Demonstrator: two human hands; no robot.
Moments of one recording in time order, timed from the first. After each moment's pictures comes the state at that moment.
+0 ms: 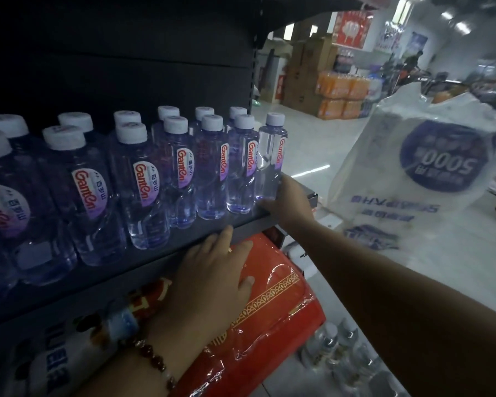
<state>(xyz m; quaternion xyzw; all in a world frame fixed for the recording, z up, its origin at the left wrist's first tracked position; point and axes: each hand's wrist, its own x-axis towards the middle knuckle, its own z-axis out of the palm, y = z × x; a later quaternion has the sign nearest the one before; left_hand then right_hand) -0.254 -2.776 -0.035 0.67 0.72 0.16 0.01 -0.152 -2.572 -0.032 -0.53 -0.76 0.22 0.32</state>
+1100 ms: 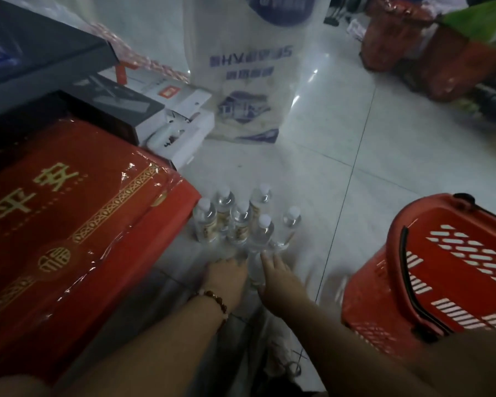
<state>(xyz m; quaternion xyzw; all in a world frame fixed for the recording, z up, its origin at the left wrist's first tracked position) 0.025 -2.768 -0.304 0.84 0.50 -0.17 0.12 0.160 -2.806 -0.304 -0.72 -0.64 0.25 -0.06</state>
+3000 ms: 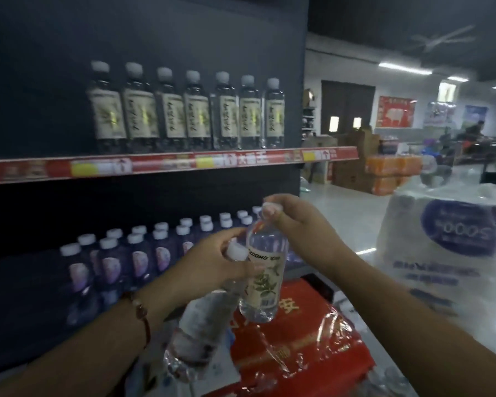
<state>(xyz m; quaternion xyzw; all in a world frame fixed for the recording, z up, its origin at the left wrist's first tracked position) -0.268 -3.036 0.158 0.60 0.61 0.46 0.23 -0.104 -2.932 0.187 -0.21 -0.81 0.35 0.42</state>
